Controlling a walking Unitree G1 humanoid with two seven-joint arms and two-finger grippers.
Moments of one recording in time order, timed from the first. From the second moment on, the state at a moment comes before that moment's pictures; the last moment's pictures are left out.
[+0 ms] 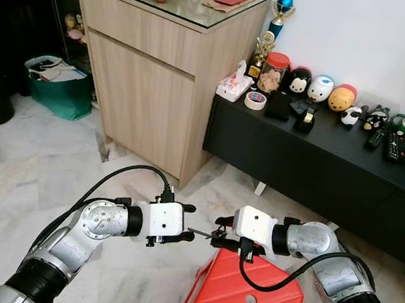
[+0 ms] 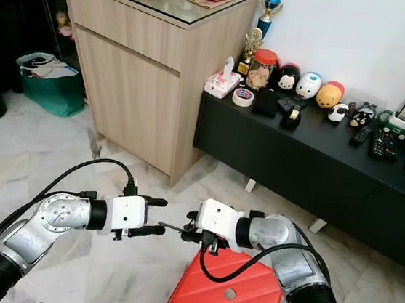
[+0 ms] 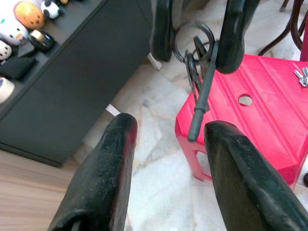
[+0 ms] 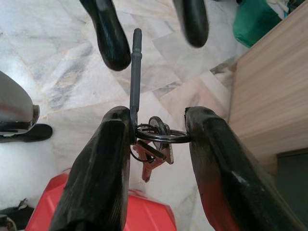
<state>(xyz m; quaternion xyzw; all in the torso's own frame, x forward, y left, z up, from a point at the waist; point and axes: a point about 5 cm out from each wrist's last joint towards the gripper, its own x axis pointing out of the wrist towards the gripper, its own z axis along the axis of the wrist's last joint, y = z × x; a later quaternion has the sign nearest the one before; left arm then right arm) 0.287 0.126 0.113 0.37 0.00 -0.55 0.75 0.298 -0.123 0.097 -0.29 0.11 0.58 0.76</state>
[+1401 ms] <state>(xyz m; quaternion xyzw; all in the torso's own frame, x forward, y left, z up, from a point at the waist) 0.290 0.123 0.112 0.37 0.01 -0.57 0.74 0.301 -0.116 0.101 -0.29 0.10 0.57 0.76</state>
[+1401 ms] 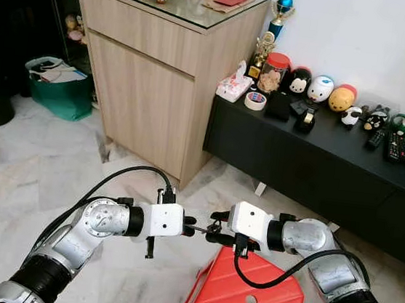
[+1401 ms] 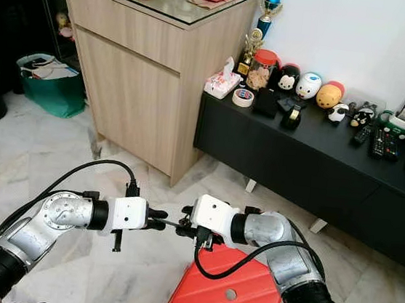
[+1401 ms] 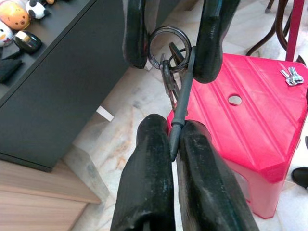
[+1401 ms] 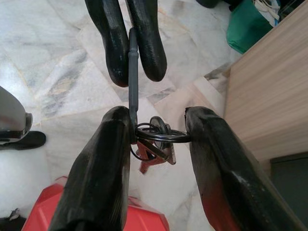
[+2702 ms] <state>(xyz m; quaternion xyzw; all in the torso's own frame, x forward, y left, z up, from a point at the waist) 0.290 0.120 0.112 0.35 0.01 -0.57 0.75 0.301 -0.121 0.088 -0.28 0.12 0.57 0.77</state>
